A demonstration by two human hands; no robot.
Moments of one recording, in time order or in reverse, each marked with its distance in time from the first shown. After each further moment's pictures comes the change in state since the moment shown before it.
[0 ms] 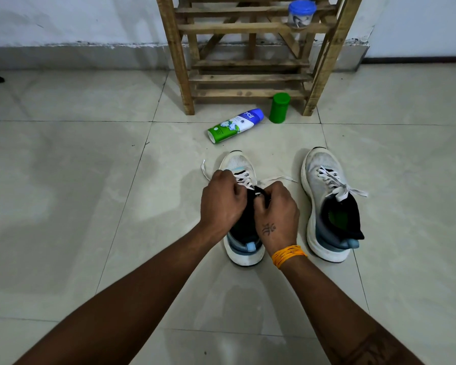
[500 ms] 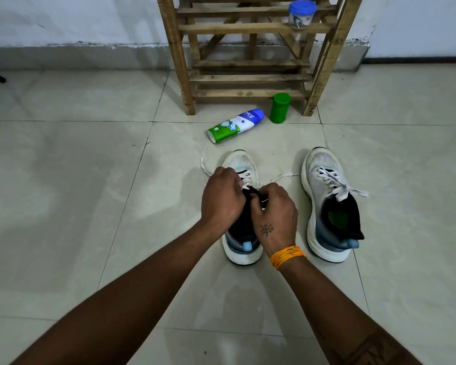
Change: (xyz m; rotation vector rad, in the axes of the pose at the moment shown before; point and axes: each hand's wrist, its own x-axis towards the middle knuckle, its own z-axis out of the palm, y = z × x) left_hand 0.006 -0.002 0.003 -0.041 -0.020 -0.005; right_hand -0.003 0.000 0.005 0.005 -0.013 -0.039
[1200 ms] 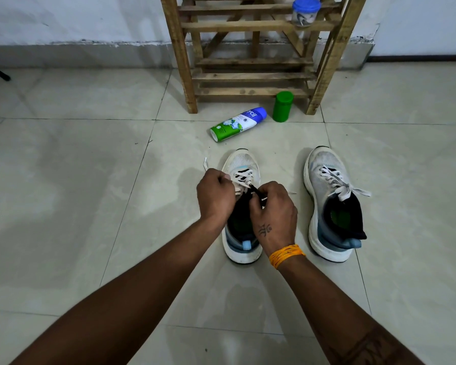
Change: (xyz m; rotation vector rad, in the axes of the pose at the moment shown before) left_hand 0.002 0.000 -0.004 -0.398 0.119 -0.434; right_hand -0.001 -0.002 0.002 -0.028 -0.005 -0.047
